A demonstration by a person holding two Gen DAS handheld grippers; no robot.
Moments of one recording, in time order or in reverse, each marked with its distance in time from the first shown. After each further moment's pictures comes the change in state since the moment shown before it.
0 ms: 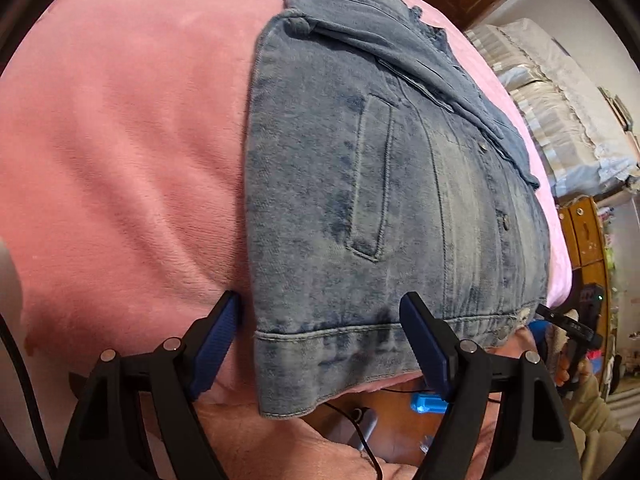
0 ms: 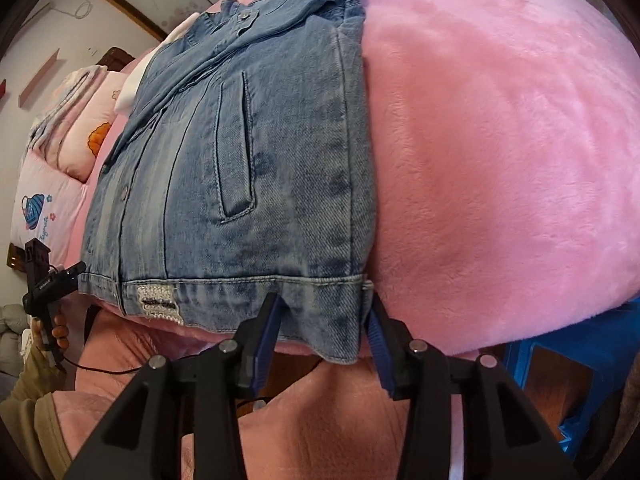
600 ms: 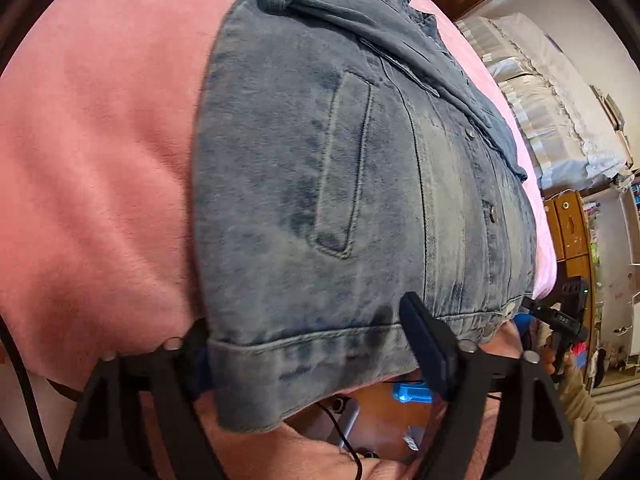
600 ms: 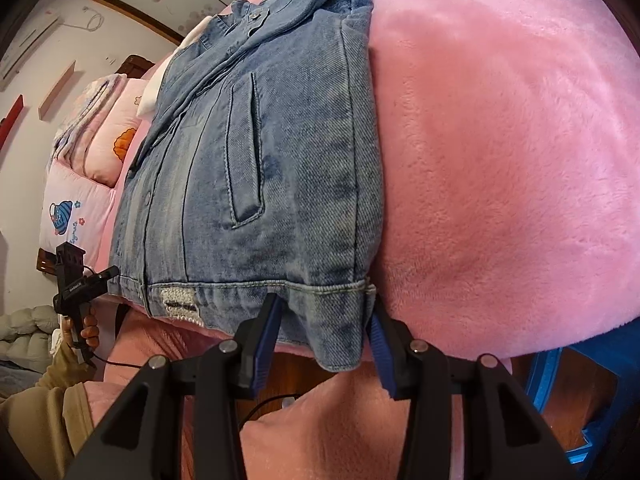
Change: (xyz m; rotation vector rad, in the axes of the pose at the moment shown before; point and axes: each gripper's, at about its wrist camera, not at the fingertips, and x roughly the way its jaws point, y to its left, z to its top) left arm 0.022 -0.016 0.002 -0.003 0.051 -0.043; right arm 0.004 -0.013 0.005 0.031 0.026 0.125
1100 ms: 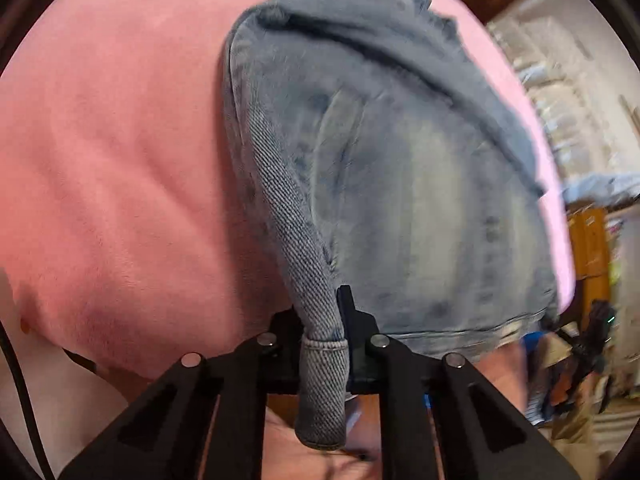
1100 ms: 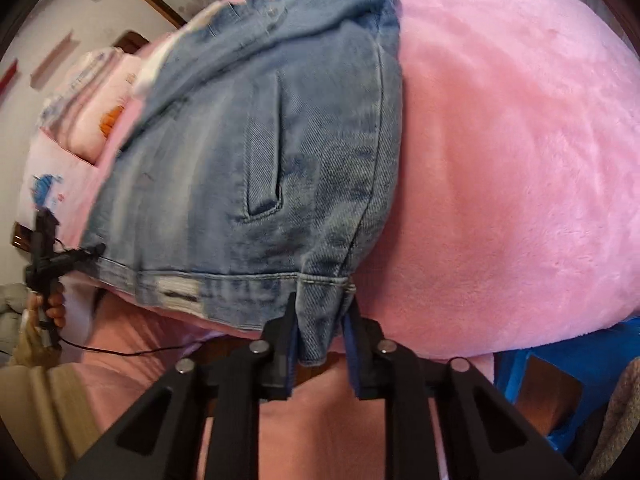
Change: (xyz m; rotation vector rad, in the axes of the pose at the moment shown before) left arm -0.025 -0.034 0.017 -0.090 -0.001 0.056; right arm -0.030 0.038 0.002 -0.087 -0.020 -0.073
